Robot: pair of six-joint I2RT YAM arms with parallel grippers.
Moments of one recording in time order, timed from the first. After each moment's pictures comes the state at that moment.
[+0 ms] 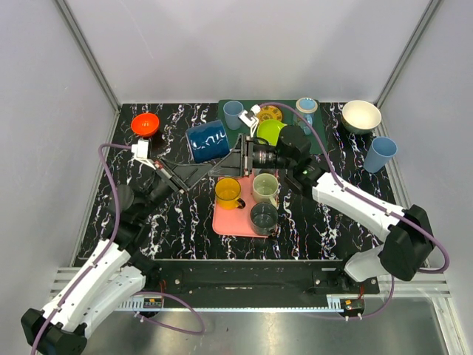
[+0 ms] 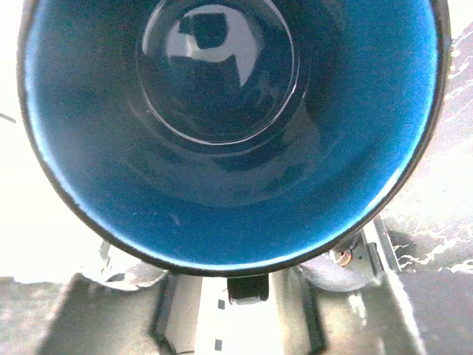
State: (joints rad) left arm -0.50 0.64 0.58 0.39 0.37 -1.16; right arm 0.77 1.43 1.16 0.39 -0.78 1.06
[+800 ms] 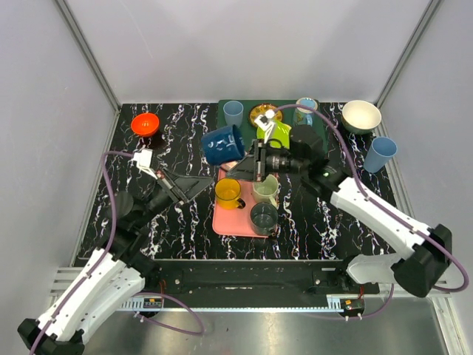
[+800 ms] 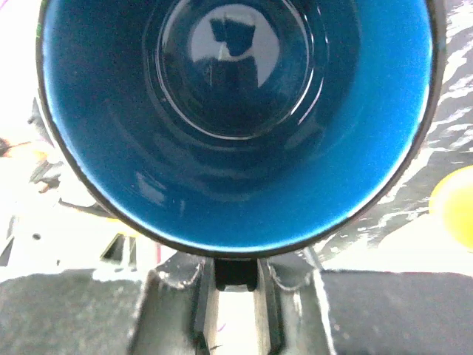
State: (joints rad) left arm -0.53 0.55 0.56 0.21 0.37 -1.12; right arm 0.74 1.30 1.16 0.00 -0.68 0.76
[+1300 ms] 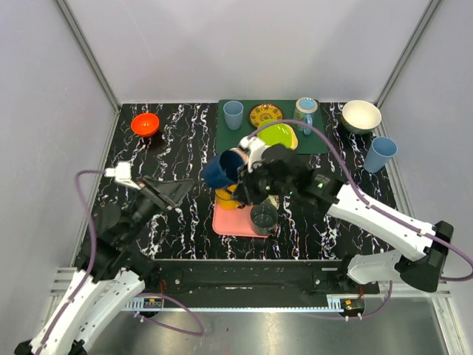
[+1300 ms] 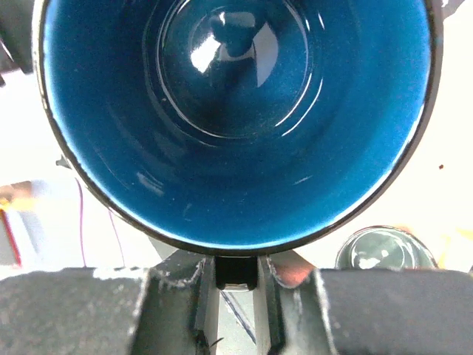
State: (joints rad) left arm -0.53 0.38 0.60 -0.12 0.17 -0.97; right arm 0.91 1.27 1.28 -0.52 -0.19 0.43
